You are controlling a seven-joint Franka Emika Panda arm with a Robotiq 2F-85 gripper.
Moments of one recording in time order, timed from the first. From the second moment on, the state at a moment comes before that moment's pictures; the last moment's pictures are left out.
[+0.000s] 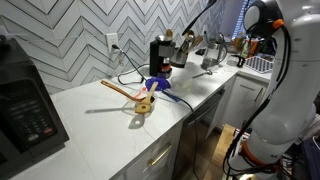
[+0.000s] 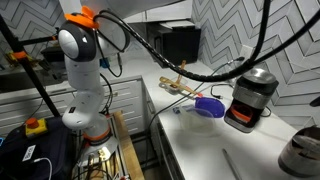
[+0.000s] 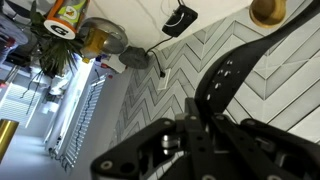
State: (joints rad) arm -0.42 0.23 -0.47 -1.03 -0.29 2.12 0.18
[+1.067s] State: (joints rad) arm -0.46 0.14 -0.49 -1.28 -0.14 2.30 -0.20
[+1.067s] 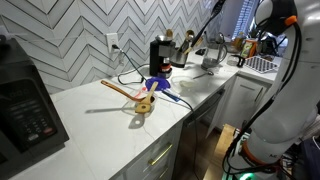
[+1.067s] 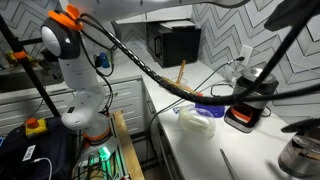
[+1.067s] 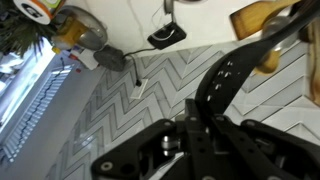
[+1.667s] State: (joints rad) arm -0.54 0.12 -0.59 -1.39 -0.14 2.49 -0.16
